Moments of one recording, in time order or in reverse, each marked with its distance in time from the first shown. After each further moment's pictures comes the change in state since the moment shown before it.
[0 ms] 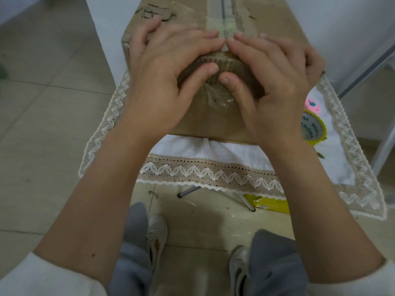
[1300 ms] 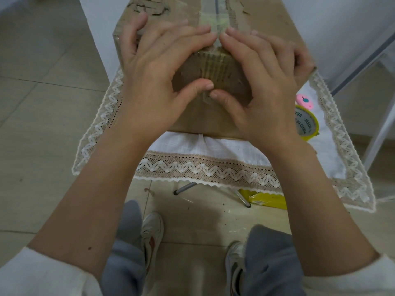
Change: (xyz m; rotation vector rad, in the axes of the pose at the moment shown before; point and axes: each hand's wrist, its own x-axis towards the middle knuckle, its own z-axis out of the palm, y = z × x) left_hand -0.010 -0.001 0.002 0.035 -0.021 0.037; right_hand -0.005 0.000 -0.010 0.019 -0.195 -0.019
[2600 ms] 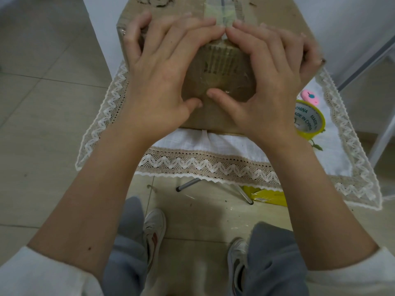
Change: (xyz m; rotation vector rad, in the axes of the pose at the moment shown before) left_hand -0.001 0.011 -0.009 0.168 -0.190 -0.067; right_hand 0.000 -0.005 0.008 0.028 0.051 0.068
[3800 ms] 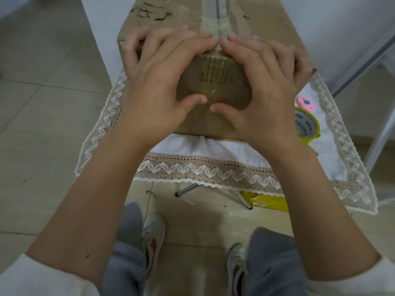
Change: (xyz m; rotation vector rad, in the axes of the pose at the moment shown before) left_hand 0.002 -0.003 0.000 -0.124 0.061 0.007; right_hand 0.002 -0.001 -0.011 -0.027 -0.117 0.014
